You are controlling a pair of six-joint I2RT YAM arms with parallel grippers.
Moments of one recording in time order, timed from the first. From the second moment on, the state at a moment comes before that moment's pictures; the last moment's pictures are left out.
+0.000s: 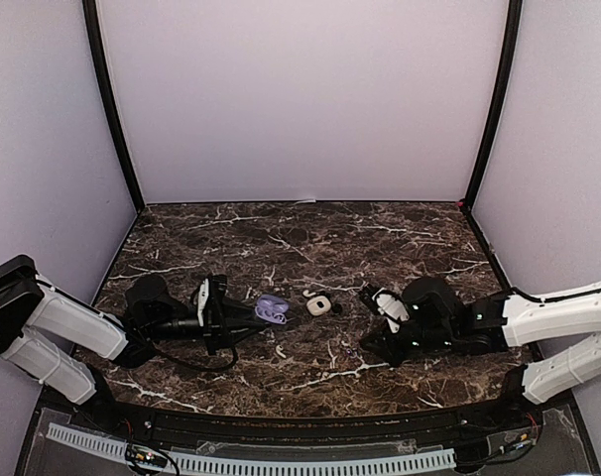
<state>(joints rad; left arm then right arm) -0.78 1.40 0.27 1.06 0.62 0.02 1.04 1.22 0.55 -0.14 0.00 0.26</state>
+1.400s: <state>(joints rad) -0.78 1.41 0.27 1.06 0.62 0.02 1.10 1.41 0.48 0.09 0.09 0.24</state>
